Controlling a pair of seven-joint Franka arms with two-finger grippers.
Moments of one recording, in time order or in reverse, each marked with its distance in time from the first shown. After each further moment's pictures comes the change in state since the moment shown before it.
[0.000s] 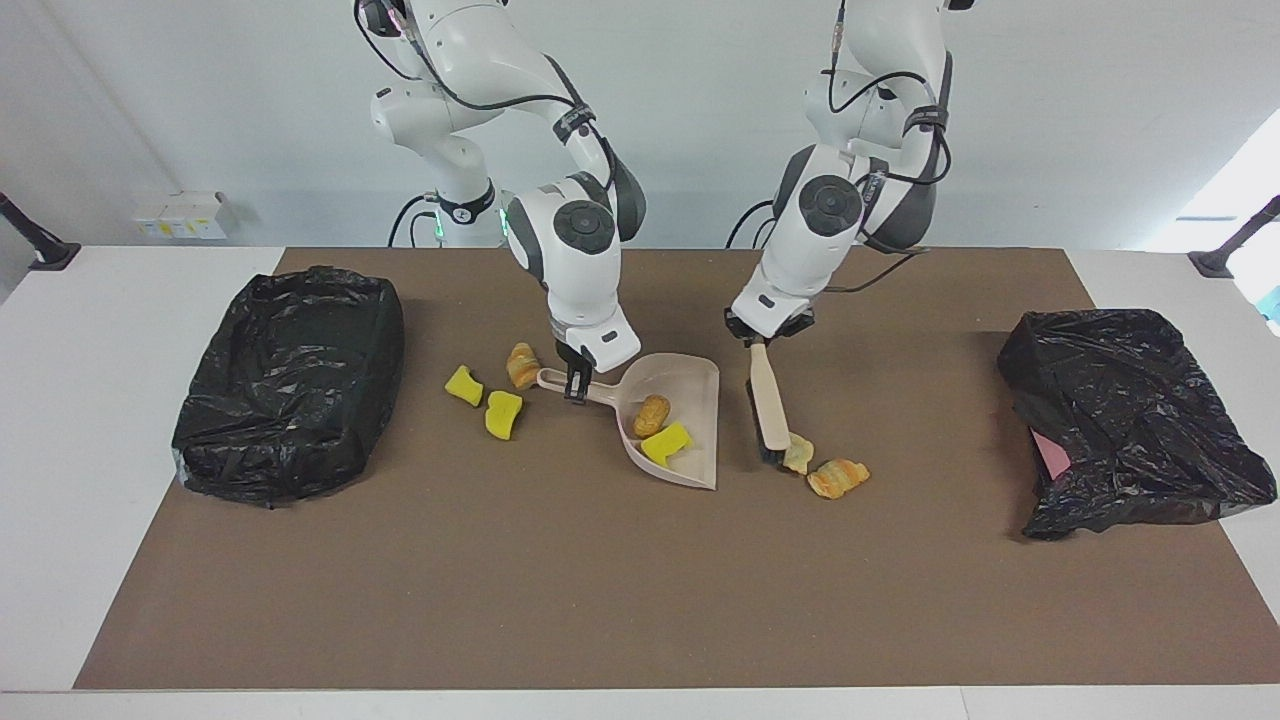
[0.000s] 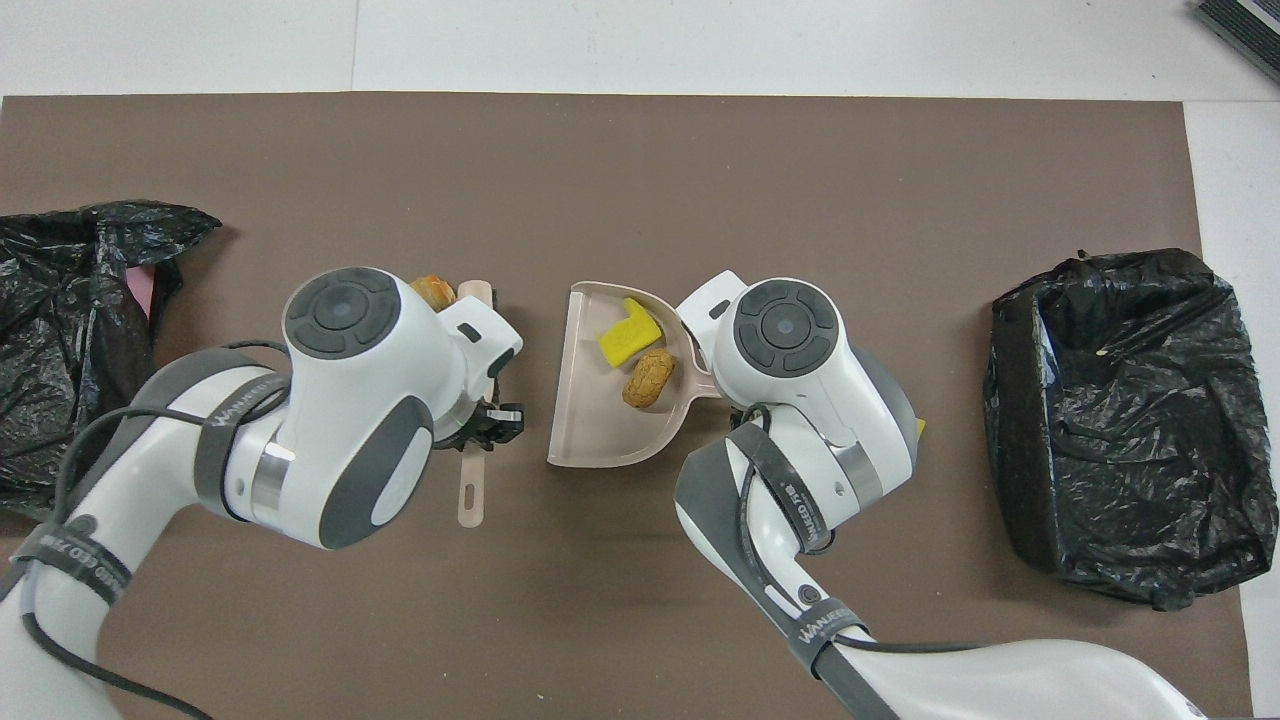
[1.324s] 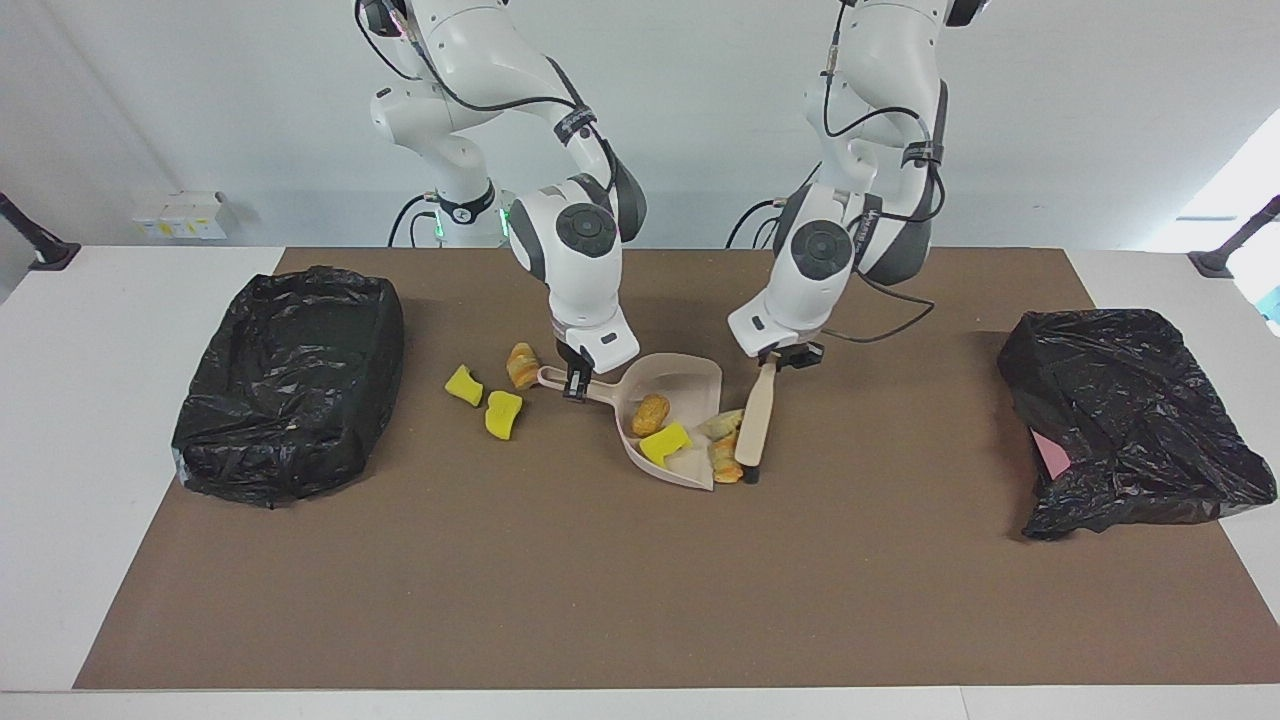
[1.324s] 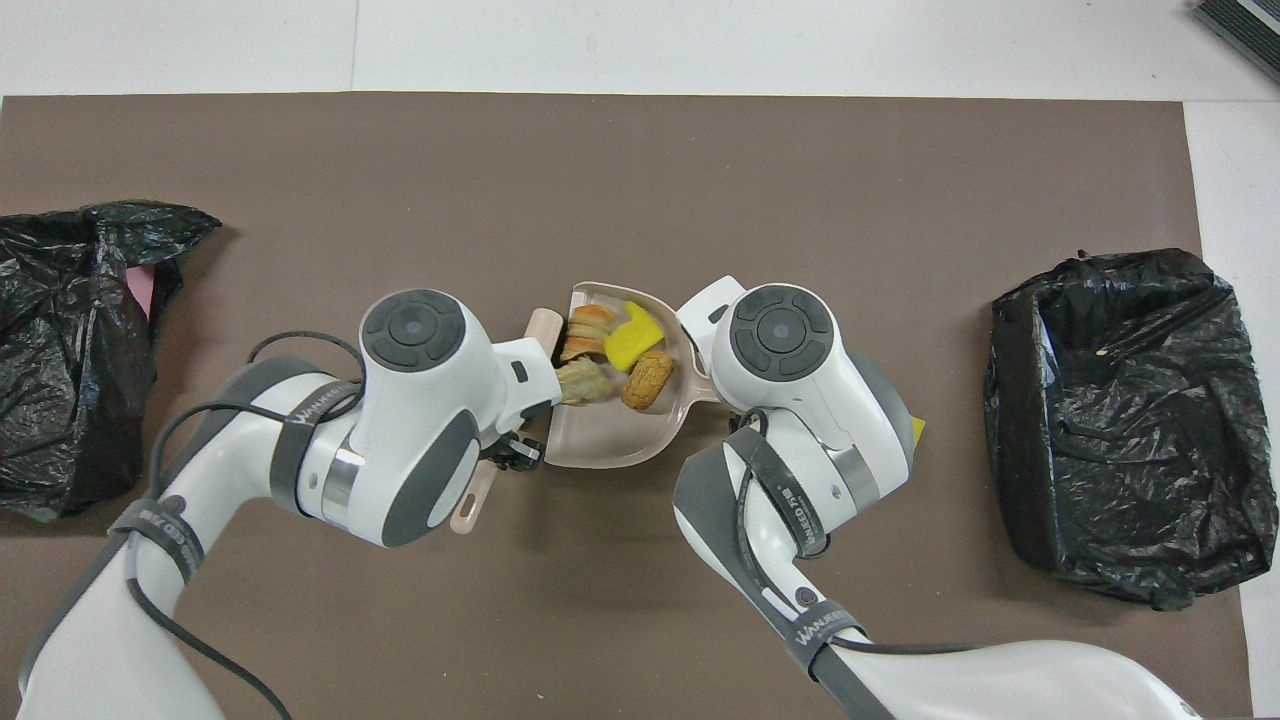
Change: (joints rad) left arm -0.067 0.067 -0.042 -0.036 -0.021 0.053 0.324; right arm 0.003 0.000 0.000 -0.006 0.000 0.000 0.016
